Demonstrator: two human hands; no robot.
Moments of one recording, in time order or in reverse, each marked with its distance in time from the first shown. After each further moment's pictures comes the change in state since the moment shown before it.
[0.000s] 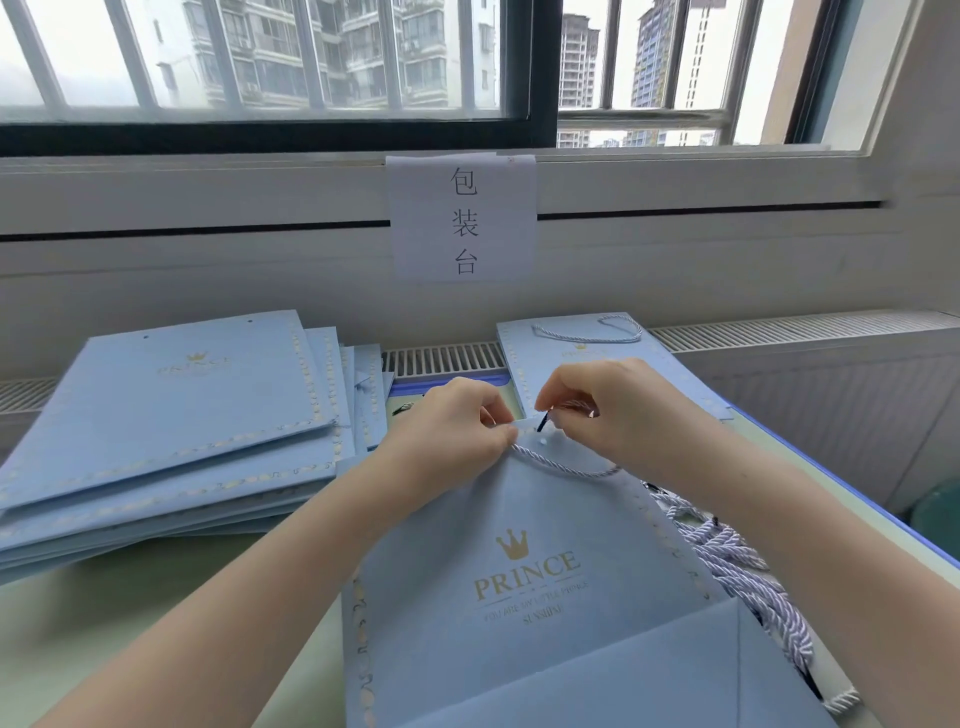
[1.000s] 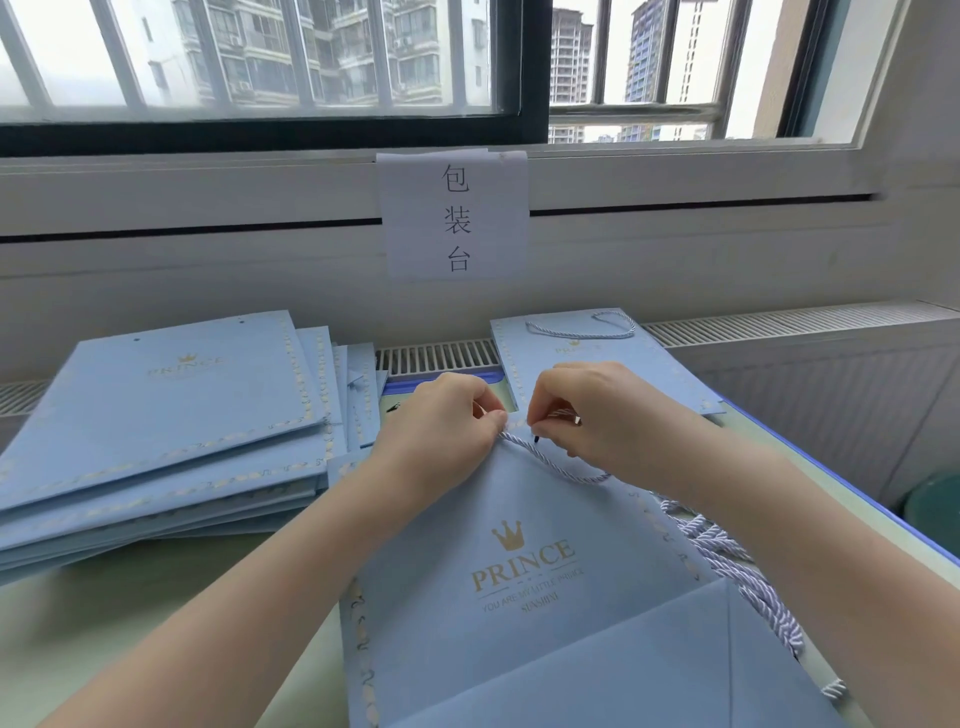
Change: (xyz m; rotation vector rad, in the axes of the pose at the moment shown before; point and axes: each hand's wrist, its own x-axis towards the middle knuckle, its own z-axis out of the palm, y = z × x) left_hand -0.002 0.001 0.004 0.041 0.122 -0.003; right_hand -0.001 -0.004 -0.001 -0.070 -0.103 -0.075
